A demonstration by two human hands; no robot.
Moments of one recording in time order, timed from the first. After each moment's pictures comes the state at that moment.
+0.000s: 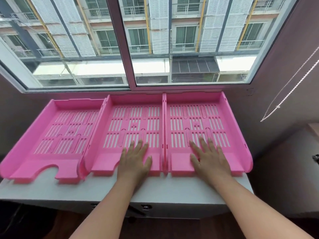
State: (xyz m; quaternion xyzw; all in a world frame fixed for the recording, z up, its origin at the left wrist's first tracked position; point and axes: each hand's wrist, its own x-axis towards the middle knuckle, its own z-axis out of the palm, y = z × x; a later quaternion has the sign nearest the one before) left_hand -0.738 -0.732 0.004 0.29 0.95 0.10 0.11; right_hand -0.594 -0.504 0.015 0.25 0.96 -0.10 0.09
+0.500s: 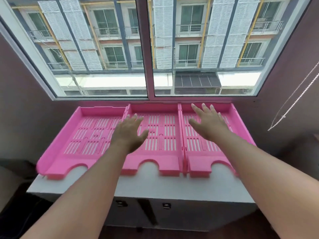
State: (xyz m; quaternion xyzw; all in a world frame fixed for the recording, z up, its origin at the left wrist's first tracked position) left_hand -0.814 -0.782 0.128 0.31 0.94 0.11 0.01; right_hand -0.683 -0.532 0.158 0.26 0.96 -0.13 0.00
